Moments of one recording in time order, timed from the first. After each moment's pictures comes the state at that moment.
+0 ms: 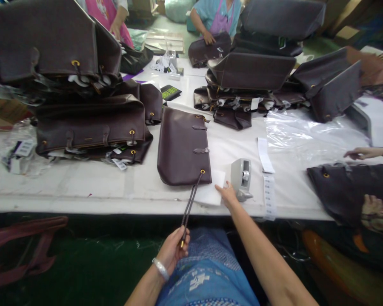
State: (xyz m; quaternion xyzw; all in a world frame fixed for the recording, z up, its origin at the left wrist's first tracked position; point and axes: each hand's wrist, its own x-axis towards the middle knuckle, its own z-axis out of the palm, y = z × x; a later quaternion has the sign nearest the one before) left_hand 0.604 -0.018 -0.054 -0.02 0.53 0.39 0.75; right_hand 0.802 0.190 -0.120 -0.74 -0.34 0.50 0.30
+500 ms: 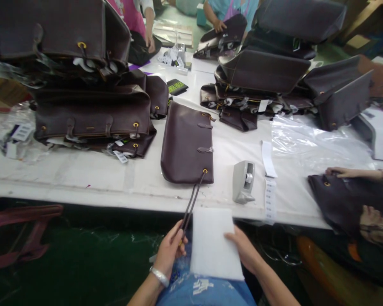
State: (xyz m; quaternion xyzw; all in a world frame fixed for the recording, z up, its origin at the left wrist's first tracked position) left_hand 0.609 -0.036 -0.066 0.04 0.60 0.43 0.67; right_hand 0.849 0.043 -0.058 -0.61 -0.23 0.73 0.22
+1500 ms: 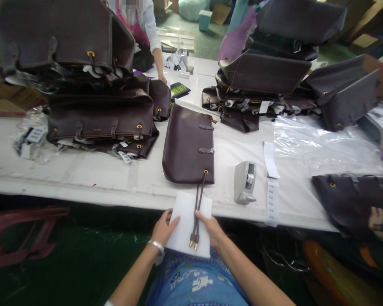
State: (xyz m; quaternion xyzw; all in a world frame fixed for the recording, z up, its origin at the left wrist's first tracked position) left_hand 0.560 -0.002 -0.089 0.28 0.73 0.30 0.55; right_hand 0.742 0.061 -0.089 -0.57 -0.08 0.77 0.25
